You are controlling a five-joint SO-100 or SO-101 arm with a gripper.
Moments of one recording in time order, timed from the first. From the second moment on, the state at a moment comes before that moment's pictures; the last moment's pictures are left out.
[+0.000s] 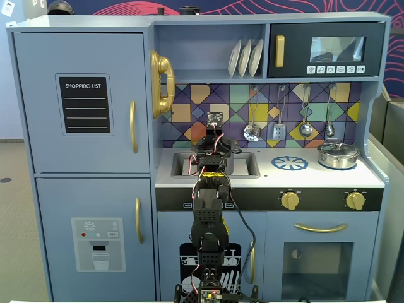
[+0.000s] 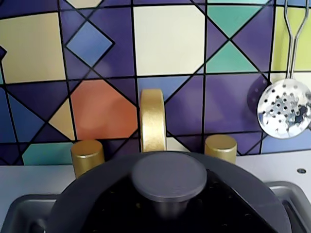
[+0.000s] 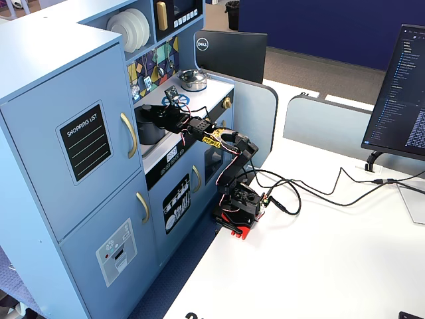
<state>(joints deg) 2.8 118.7 113.2 -2.5 -91.7</state>
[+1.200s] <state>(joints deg) 32.2 116.5 117.6 -10.8 -89.0</state>
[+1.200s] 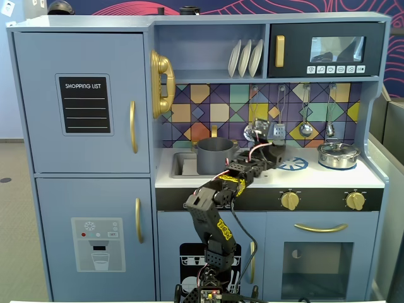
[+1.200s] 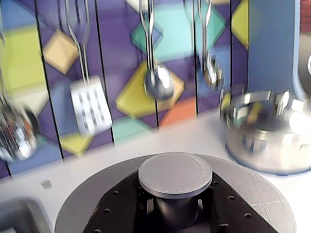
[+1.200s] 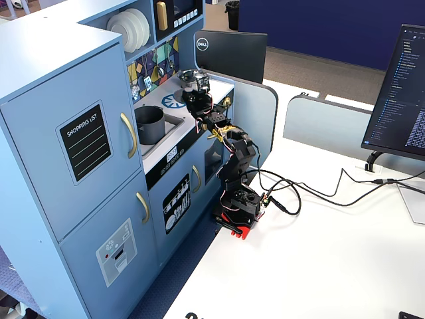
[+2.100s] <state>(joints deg) 32.8 100.3 120.3 -25.0 -89.6</state>
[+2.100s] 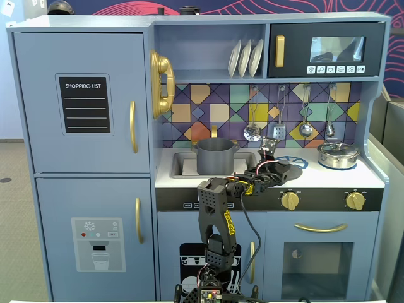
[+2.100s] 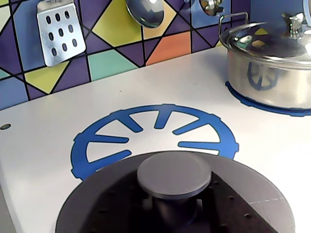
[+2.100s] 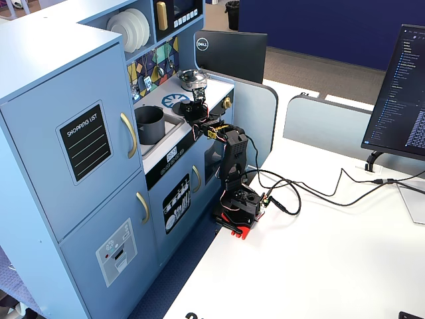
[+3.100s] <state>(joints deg) 28.7 144.2 123.0 22.2 -84.7</state>
